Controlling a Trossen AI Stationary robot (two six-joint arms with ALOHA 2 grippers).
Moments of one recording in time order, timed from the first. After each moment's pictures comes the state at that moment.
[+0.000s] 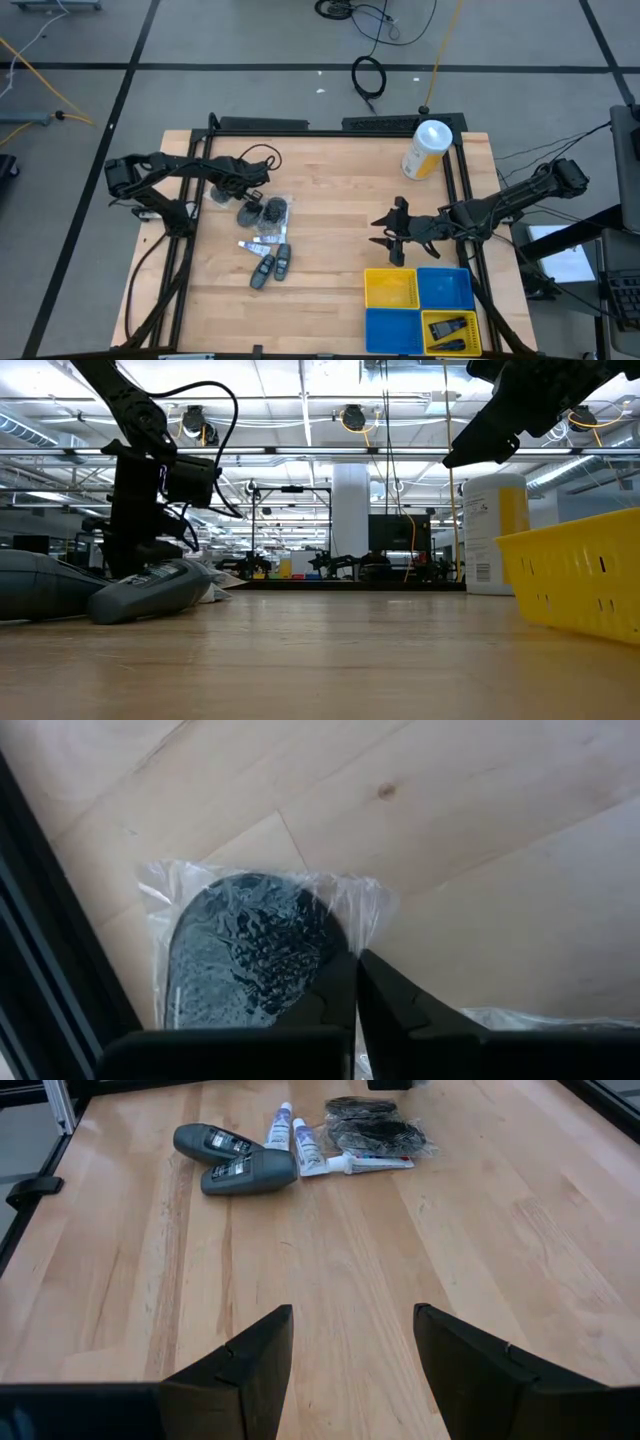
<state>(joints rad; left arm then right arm) 0.46 1.51 0.69 -0.81 -0.31 -0.61 0.33 1.07 0.62 -0.15 0.37 0.35</state>
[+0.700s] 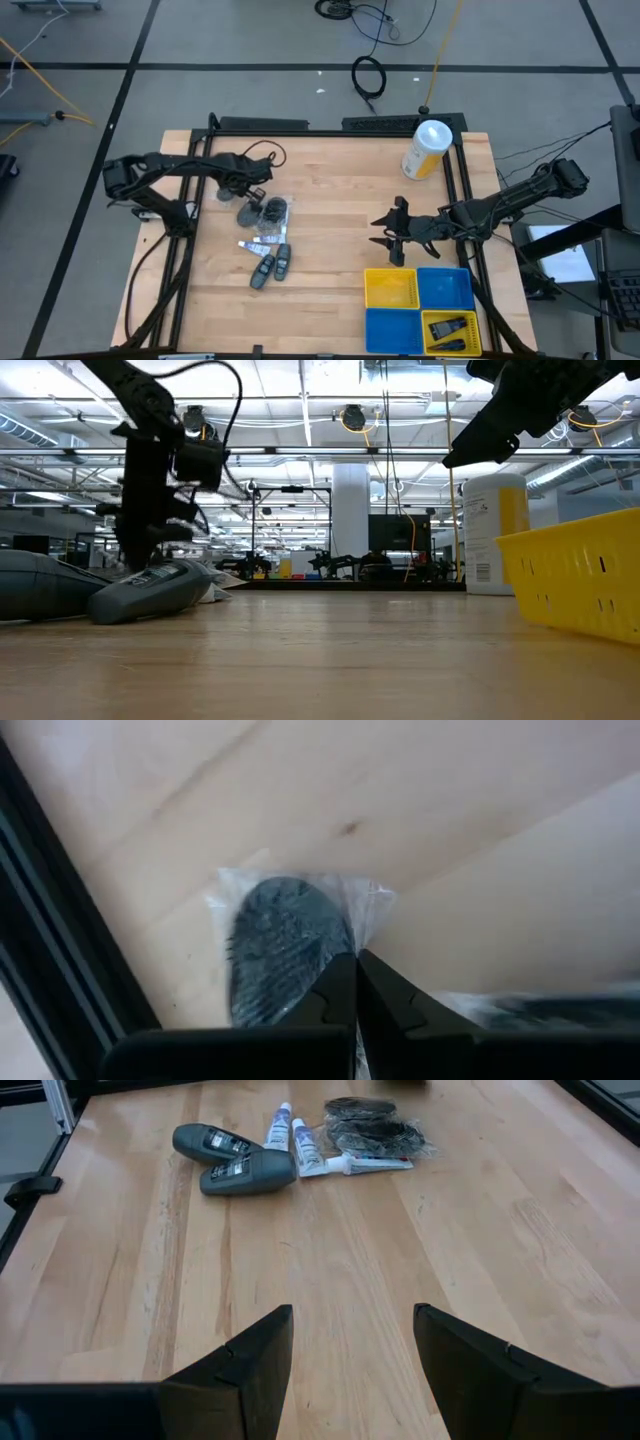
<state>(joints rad) 0.43 1.48 0.80 -0.90 -0.31 -0.58 0.33 1.07 0.62 -0.15 0.37 0.35</state>
